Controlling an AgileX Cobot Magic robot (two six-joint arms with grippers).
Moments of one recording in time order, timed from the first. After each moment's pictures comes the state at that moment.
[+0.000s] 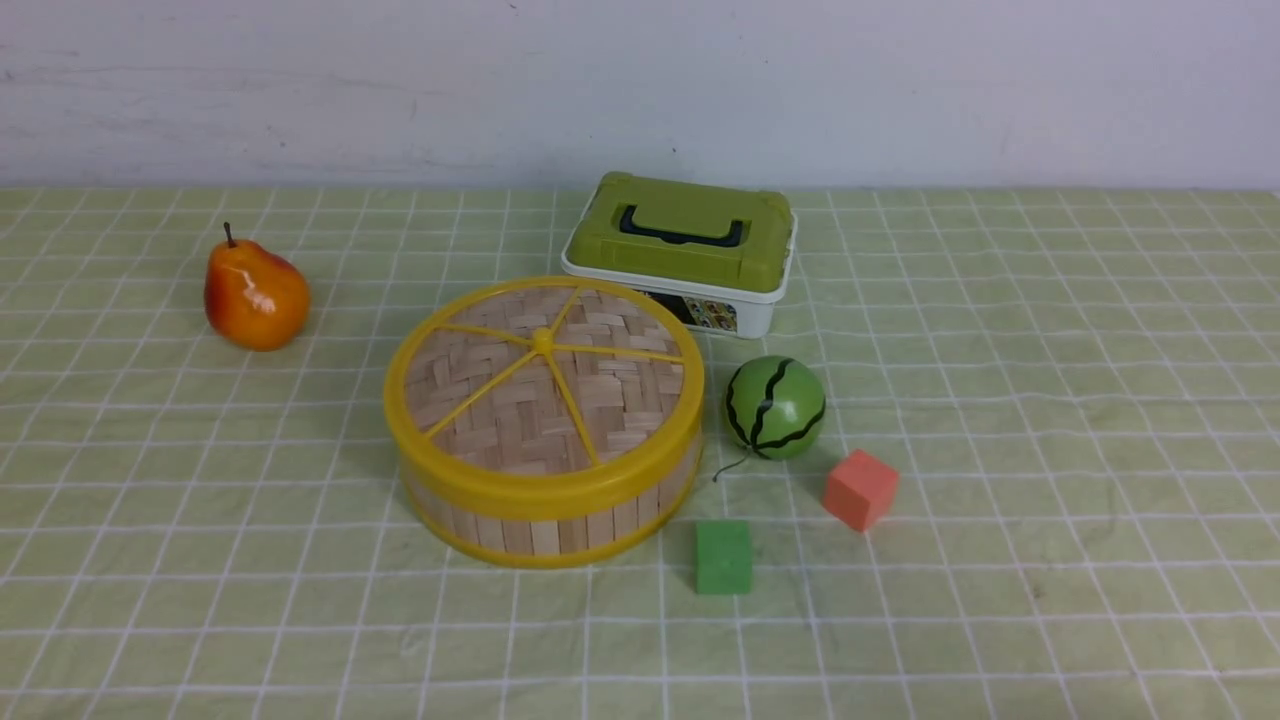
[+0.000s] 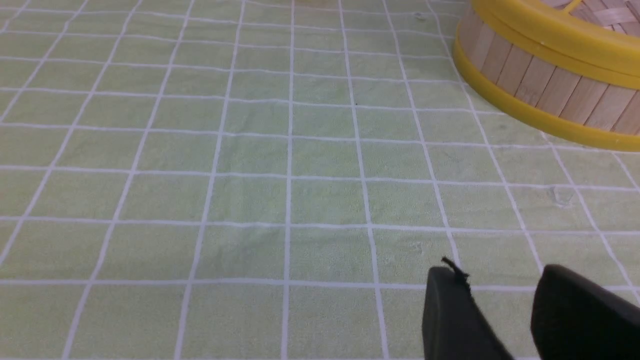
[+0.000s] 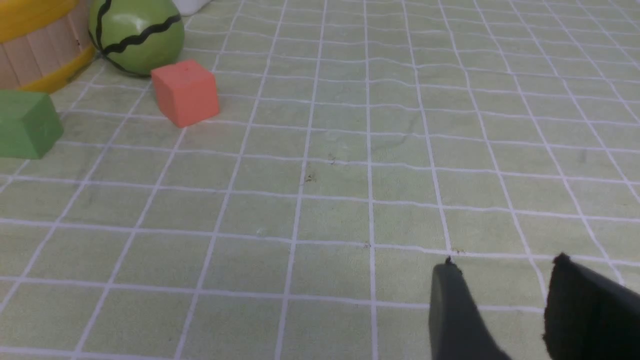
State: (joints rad) right arm 0.06 -0.01 0.02 -0.03 0.38 0.05; left arm -0.09 -0.01 0.03 0.07 0.40 -0.21
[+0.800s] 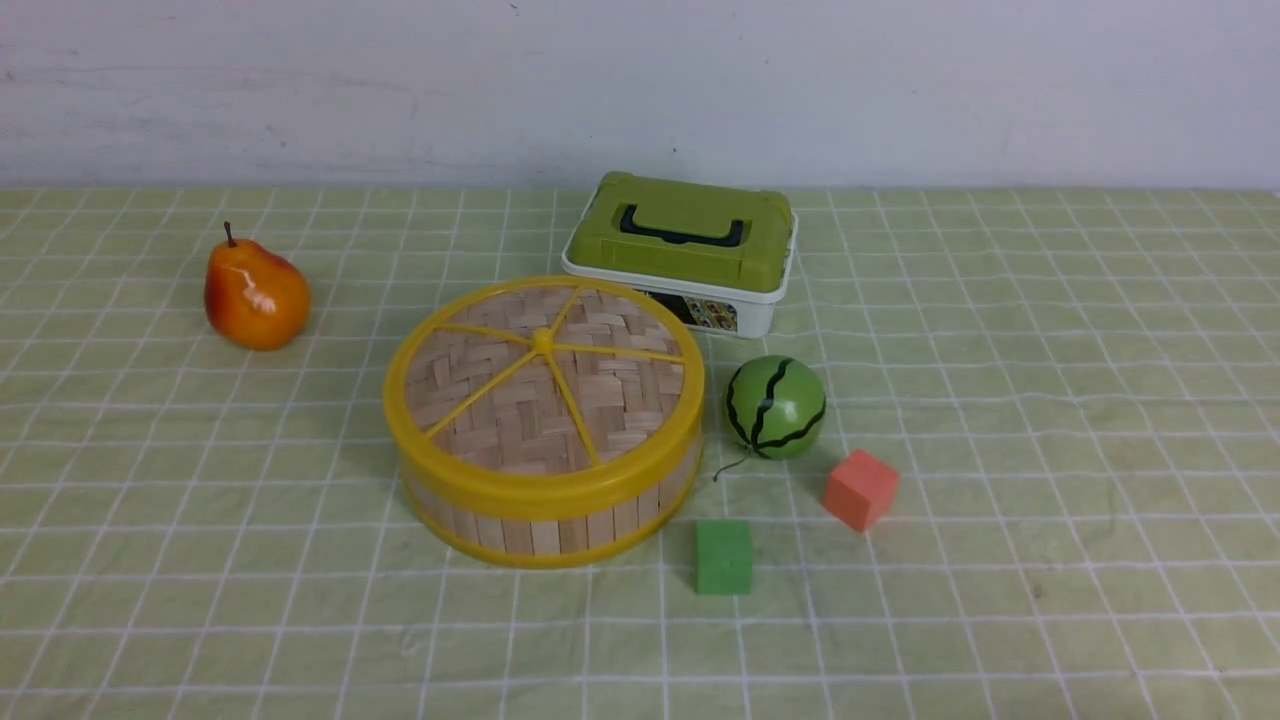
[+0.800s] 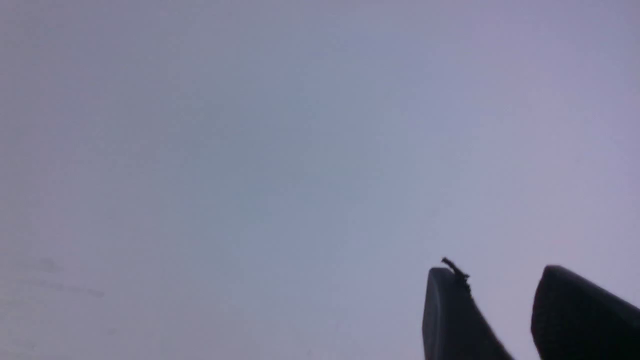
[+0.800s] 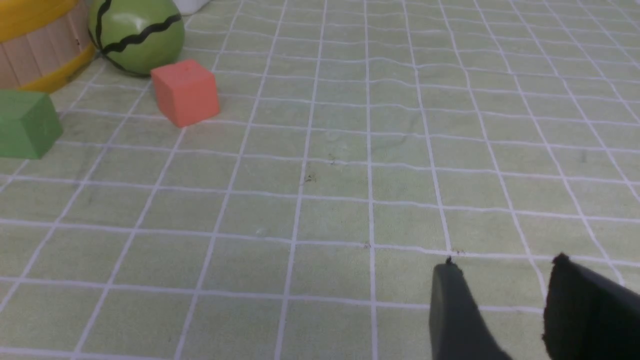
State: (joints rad) right arm 0.06 -0.01 0.02 -0.03 0.38 0.05; left arm -0.09 -0.01 0.03 0.07 -0.59 -0.34
